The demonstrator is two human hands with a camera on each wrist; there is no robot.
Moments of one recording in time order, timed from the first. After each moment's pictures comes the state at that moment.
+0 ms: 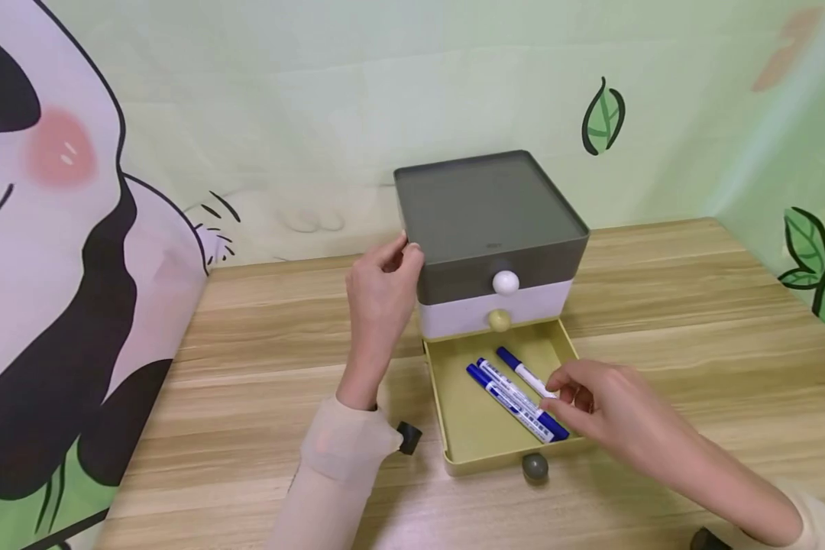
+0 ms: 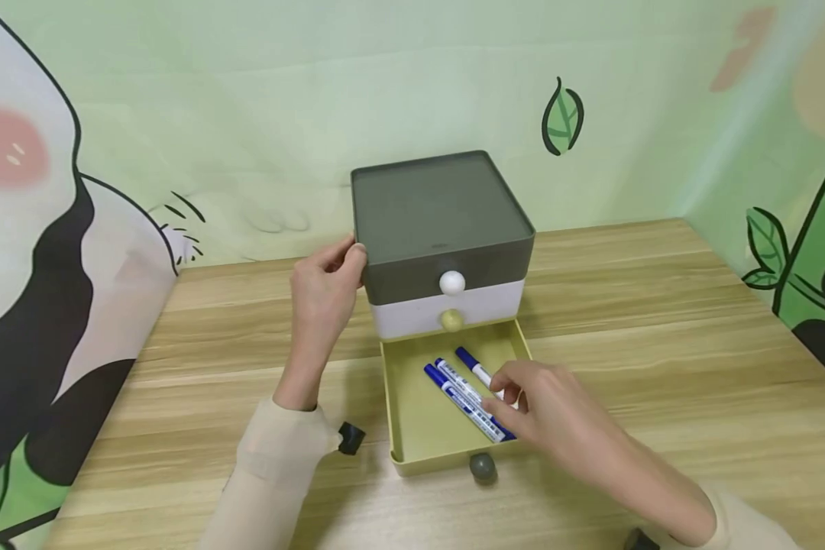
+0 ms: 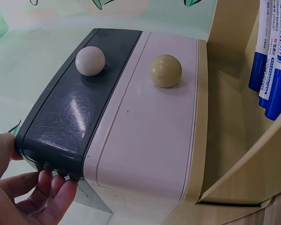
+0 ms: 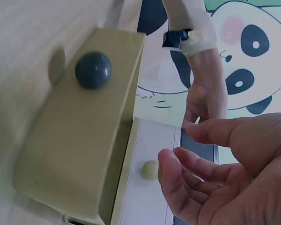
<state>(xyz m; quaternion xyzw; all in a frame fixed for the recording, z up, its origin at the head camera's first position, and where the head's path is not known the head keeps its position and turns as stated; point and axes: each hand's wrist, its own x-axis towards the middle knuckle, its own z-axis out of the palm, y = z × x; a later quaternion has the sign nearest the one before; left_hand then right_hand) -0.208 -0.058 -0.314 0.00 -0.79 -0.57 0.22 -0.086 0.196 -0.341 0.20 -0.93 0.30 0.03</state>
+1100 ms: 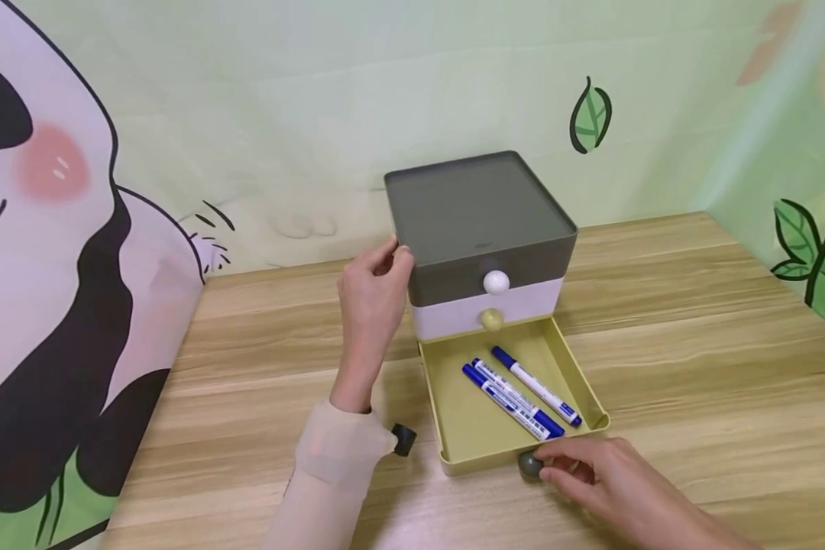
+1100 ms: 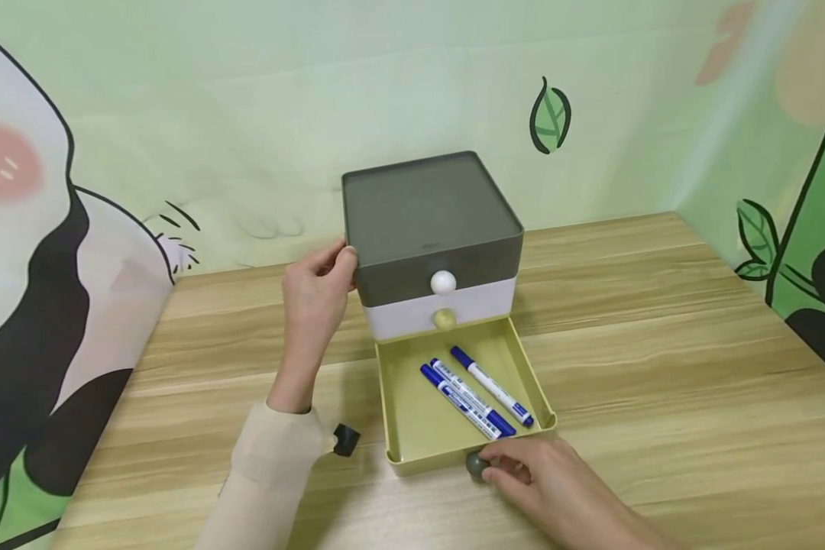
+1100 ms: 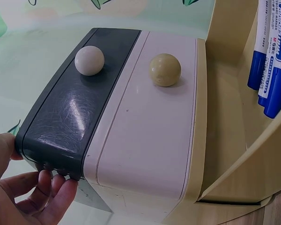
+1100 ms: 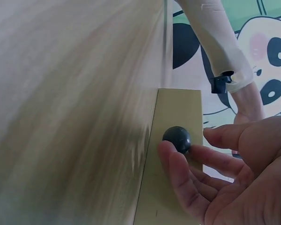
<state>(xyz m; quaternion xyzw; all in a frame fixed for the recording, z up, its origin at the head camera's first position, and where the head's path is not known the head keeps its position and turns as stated) -0.207 -0.059 -0.313 0.01 -0.79 -0.57 0.21 -0.042 0.204 -0.403 0.21 -0.88 0.42 -0.08</state>
